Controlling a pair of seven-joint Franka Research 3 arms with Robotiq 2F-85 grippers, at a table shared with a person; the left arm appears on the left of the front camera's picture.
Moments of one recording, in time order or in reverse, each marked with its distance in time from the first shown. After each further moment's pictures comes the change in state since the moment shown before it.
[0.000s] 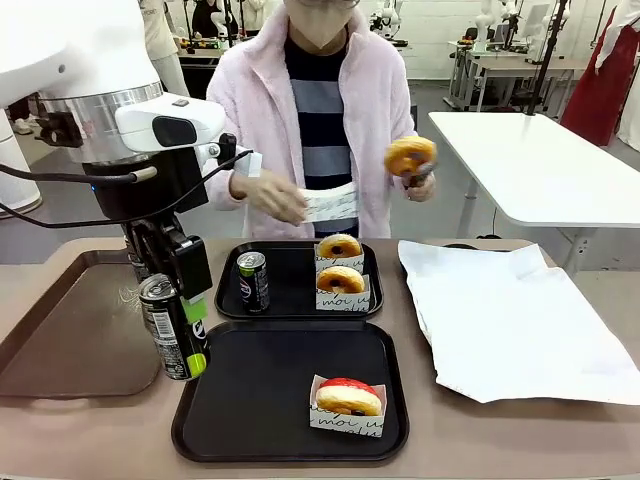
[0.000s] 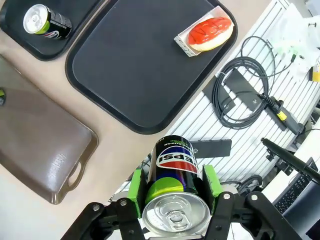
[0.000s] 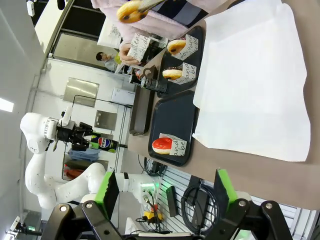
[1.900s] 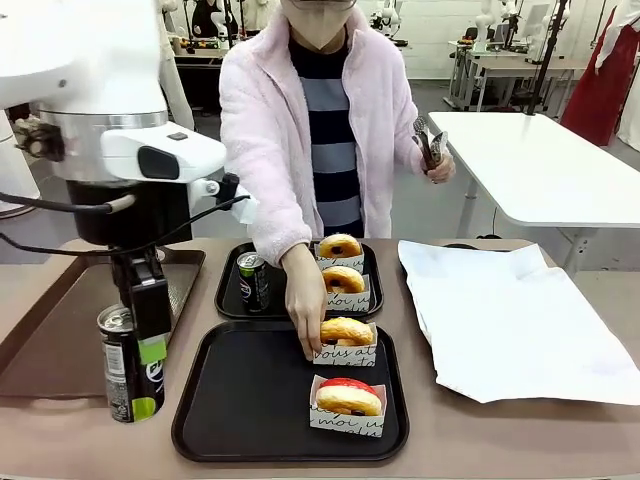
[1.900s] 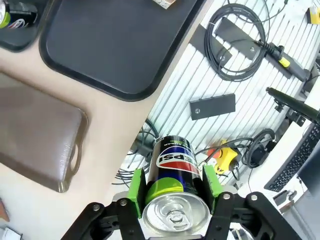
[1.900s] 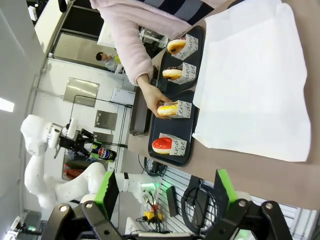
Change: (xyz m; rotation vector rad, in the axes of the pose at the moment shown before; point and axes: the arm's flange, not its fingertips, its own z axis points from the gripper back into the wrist) left arm -0.023 -0.013 -0.013 0.005 0.179 -0.172; right arm 0.000 0.000 0.000 0.000 0.001 -0.001
